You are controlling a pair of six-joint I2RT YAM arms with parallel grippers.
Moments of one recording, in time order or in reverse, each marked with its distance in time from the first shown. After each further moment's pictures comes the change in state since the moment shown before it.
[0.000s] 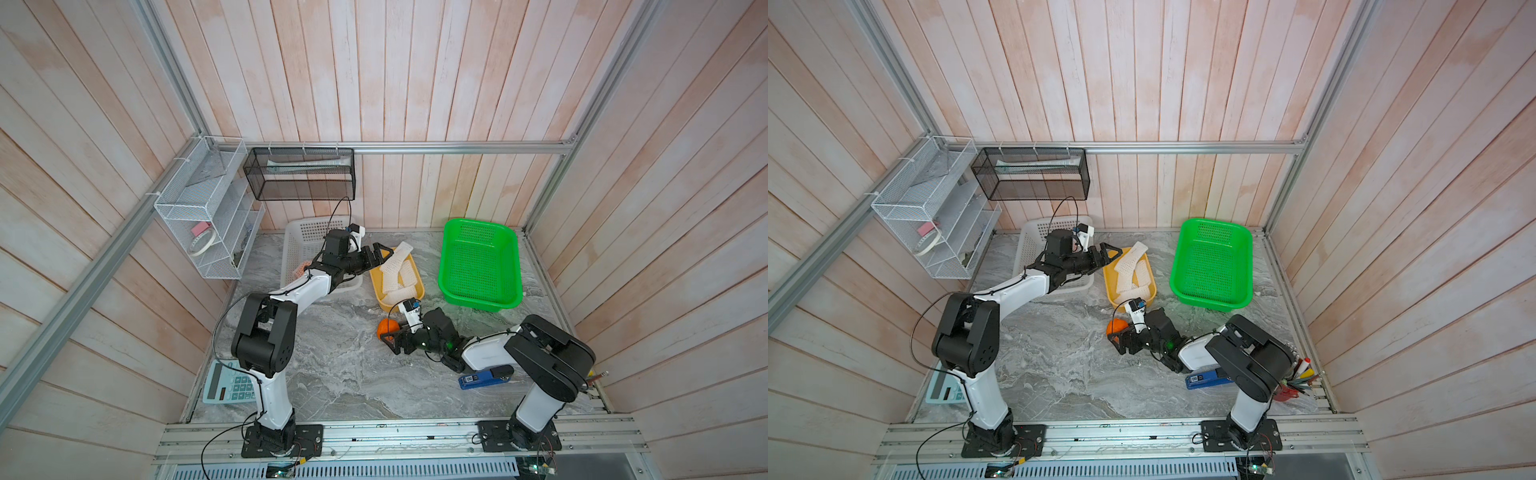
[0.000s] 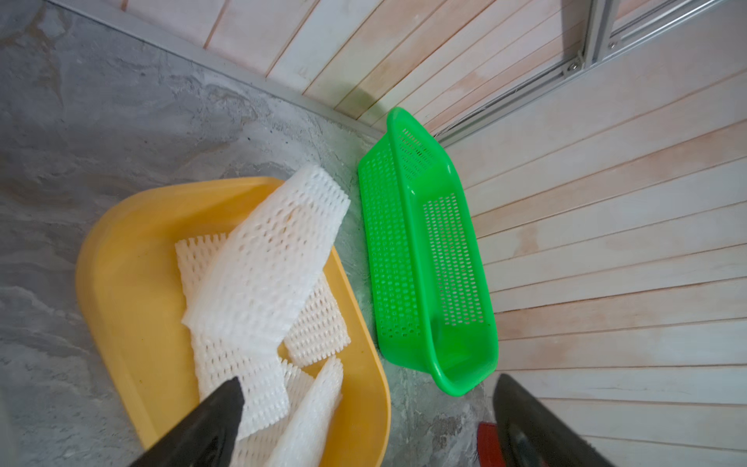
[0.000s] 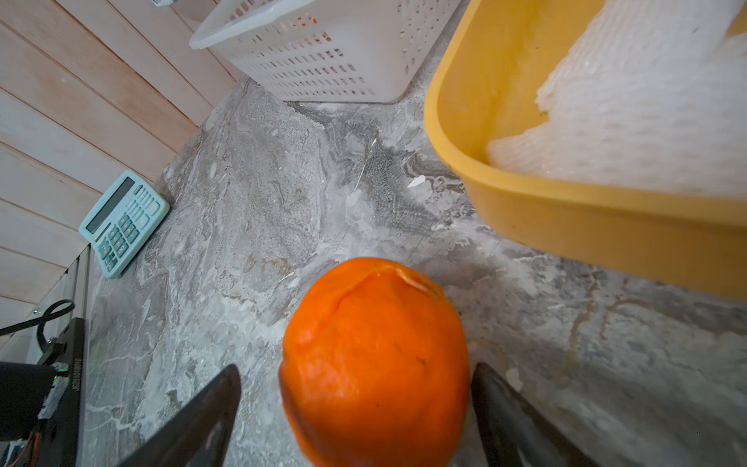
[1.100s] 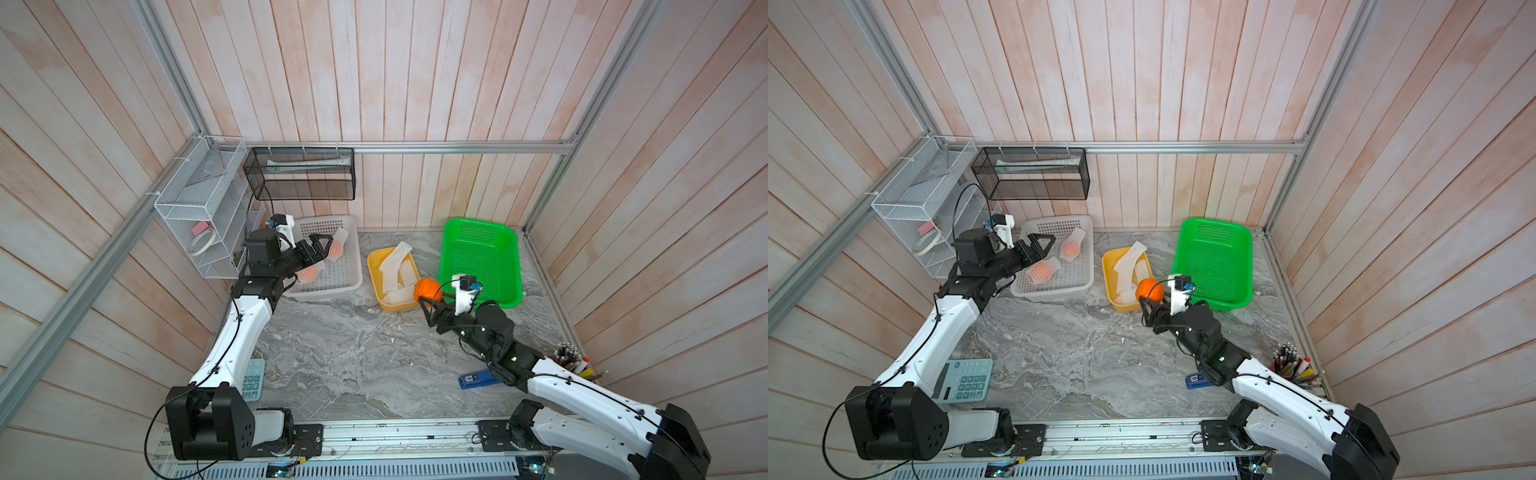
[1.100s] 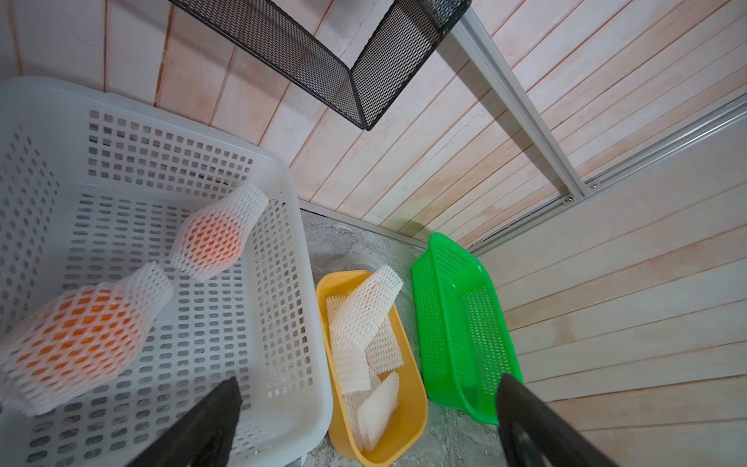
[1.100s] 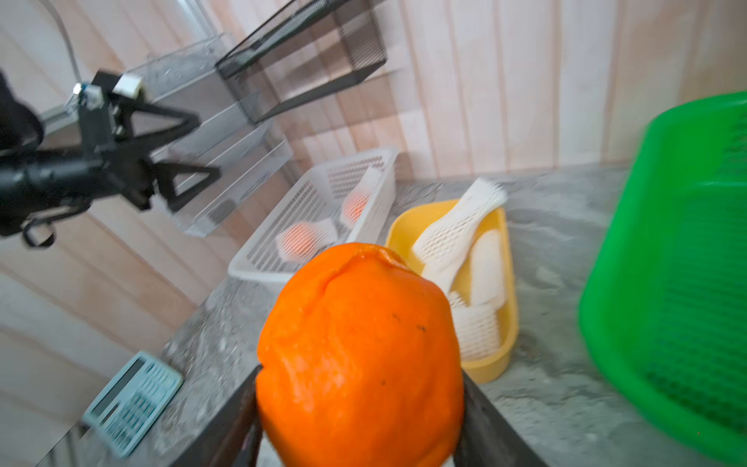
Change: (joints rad) left arm 0.309 -0.540 -0.187 -0.272 -0.101 0.146; right arm -0.093 -0.798 0.021 -0.490 0.382 0.013
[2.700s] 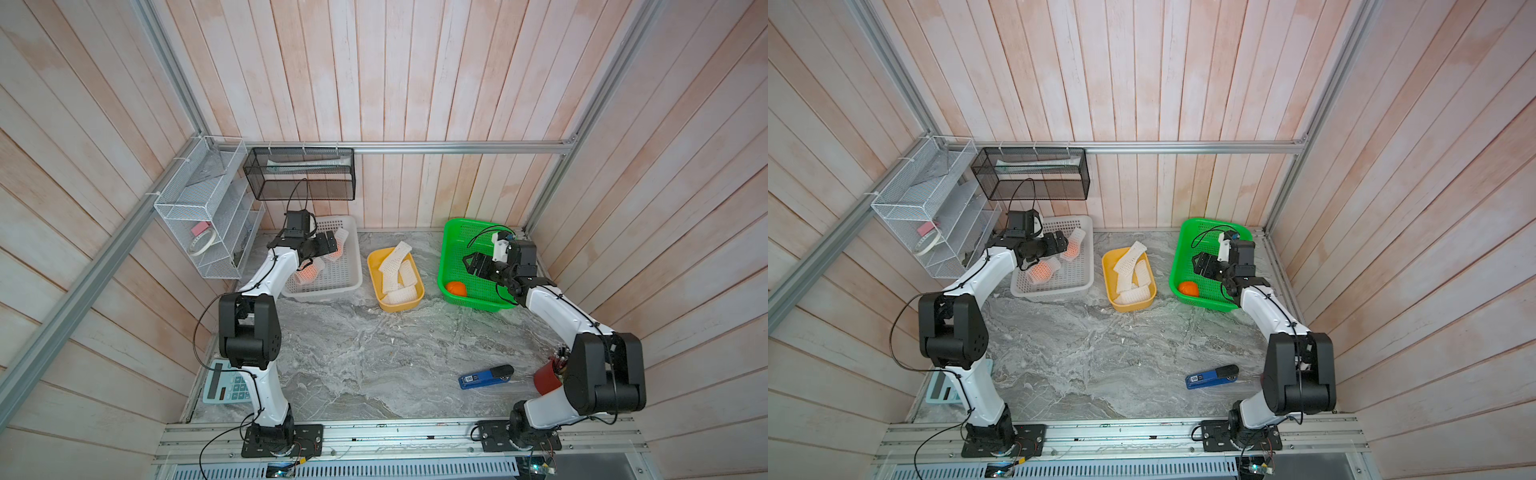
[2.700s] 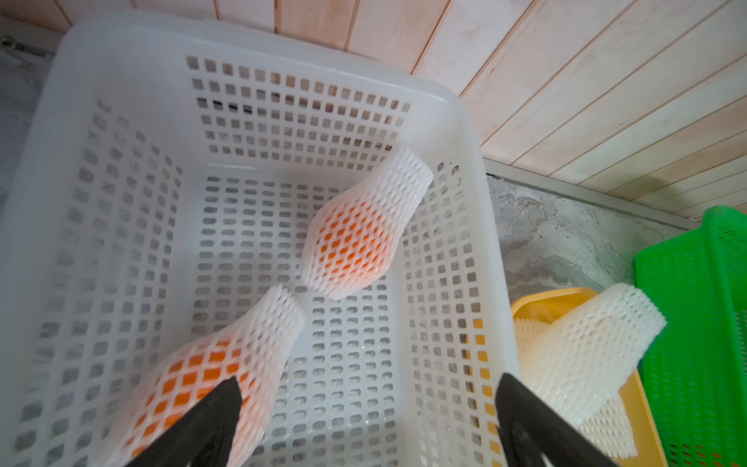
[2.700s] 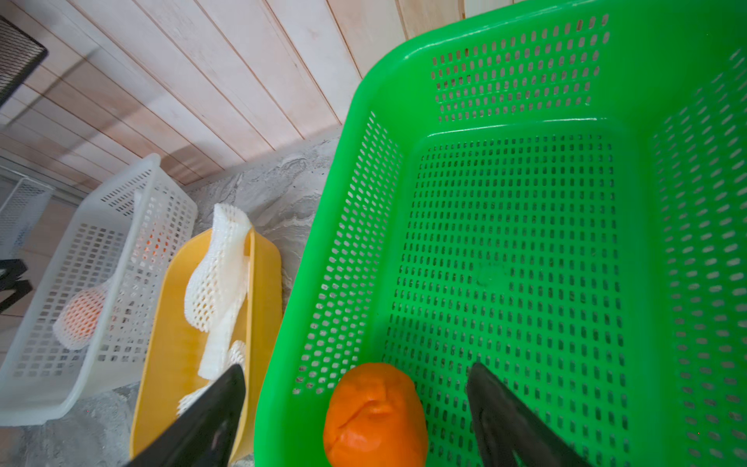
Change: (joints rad) left arm -0.065 0.602 0.471 -0.250 -0.349 0.239; right arm -0.658 0.563 0.442 -0.308 -0.439 -0.089
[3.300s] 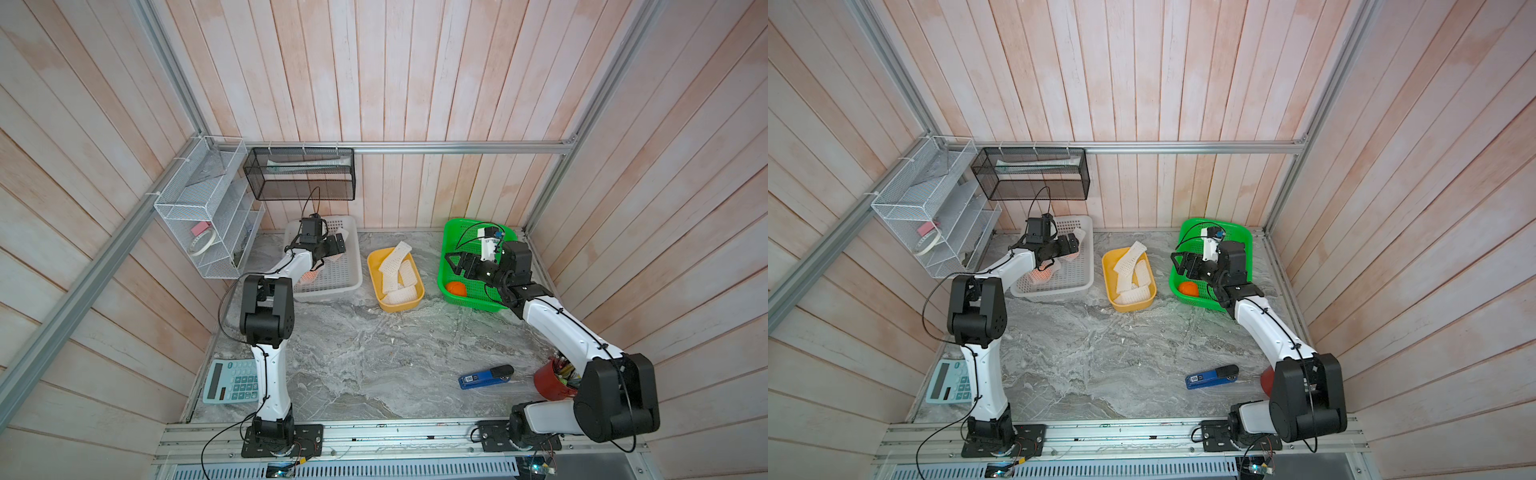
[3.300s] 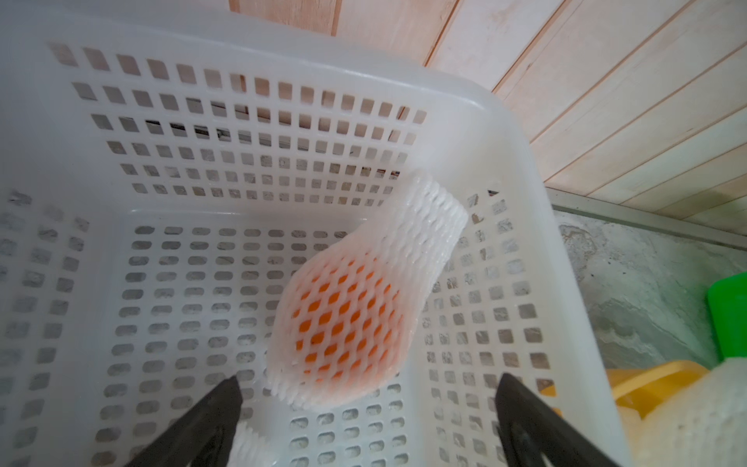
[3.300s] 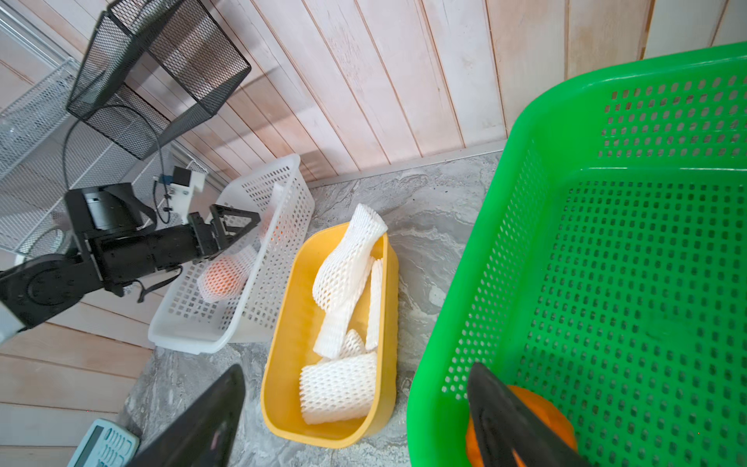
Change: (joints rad) left arm -0.029 0.241 0.064 0.229 -0.041 -0.001; right arm 0.125 -0.129 -0.070 0.132 -0.120 0.078
